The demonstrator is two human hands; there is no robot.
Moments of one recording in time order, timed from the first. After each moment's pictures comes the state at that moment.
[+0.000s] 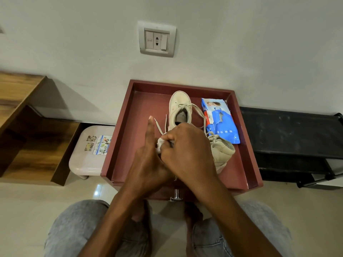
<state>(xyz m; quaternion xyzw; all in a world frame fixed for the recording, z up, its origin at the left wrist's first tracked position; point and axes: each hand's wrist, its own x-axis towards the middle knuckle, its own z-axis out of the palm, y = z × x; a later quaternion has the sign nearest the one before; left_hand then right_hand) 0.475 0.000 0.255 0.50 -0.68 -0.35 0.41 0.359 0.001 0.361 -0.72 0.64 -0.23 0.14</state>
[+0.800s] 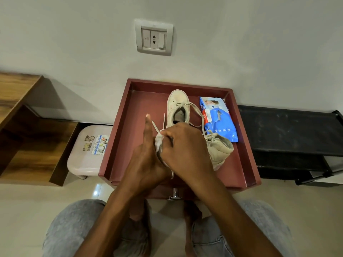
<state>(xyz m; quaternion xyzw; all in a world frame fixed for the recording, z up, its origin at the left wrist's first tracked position) 0.475 -0.006 0.253 0.50 -0.68 -0.35 0.40 0.355 -0.005 0.350 -0.72 0.63 -0.25 0.15</state>
